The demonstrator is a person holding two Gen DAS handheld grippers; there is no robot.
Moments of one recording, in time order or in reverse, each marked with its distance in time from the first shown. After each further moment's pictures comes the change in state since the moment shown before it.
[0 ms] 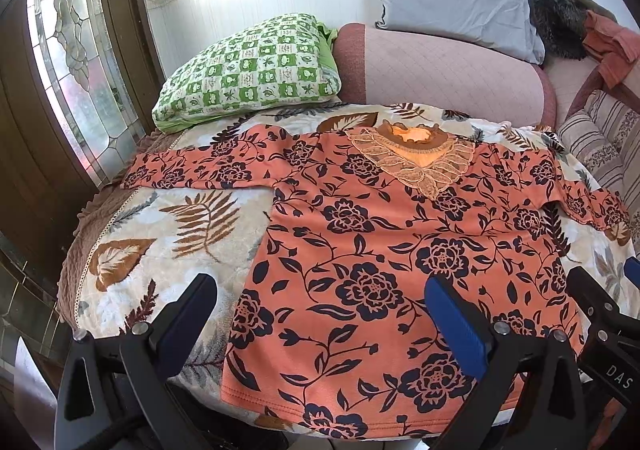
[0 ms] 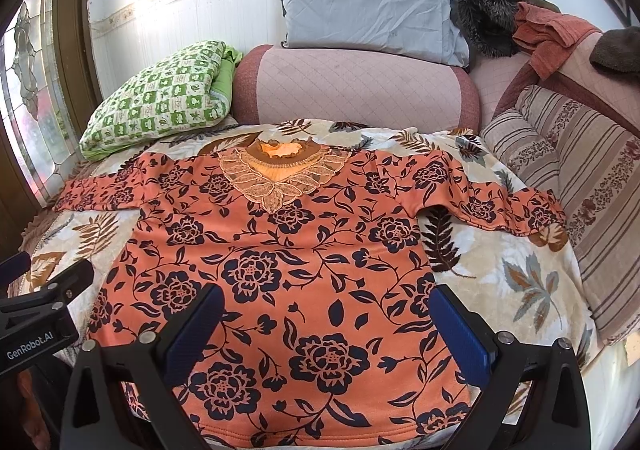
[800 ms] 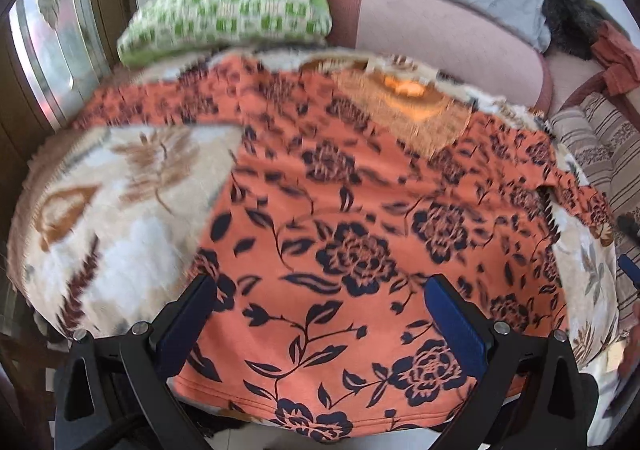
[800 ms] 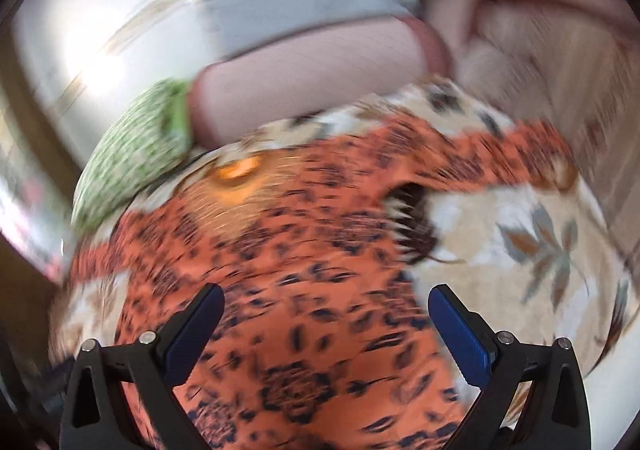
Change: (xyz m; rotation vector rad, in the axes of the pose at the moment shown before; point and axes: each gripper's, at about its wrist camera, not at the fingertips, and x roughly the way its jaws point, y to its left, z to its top) left arm 0.072 0.014 -0.014 -0.076 0.210 -0.153; right arm 0.065 -0.163 0.009 0.446 0.082 0.128
